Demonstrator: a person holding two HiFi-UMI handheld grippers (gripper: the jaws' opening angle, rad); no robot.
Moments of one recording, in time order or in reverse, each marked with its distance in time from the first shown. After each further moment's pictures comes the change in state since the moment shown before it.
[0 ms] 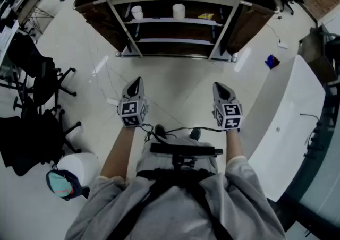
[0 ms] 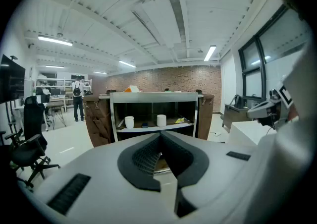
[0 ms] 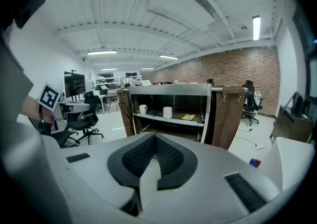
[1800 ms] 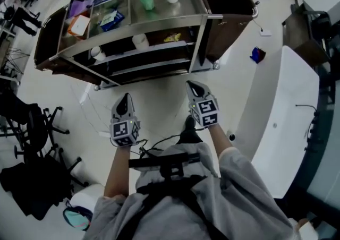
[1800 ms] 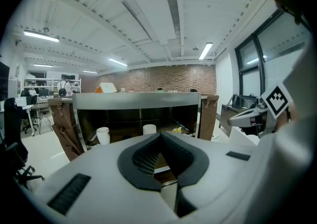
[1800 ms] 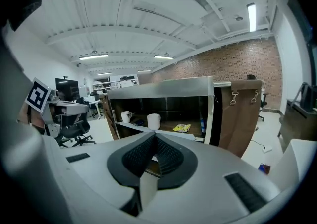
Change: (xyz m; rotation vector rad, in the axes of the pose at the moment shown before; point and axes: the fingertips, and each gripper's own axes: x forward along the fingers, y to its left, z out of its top) left arm 0.199 -0.052 0.075 0.040 -0.013 -0.065; right arm 0.178 -0.111 0.076 0.059 -0.027 0.041
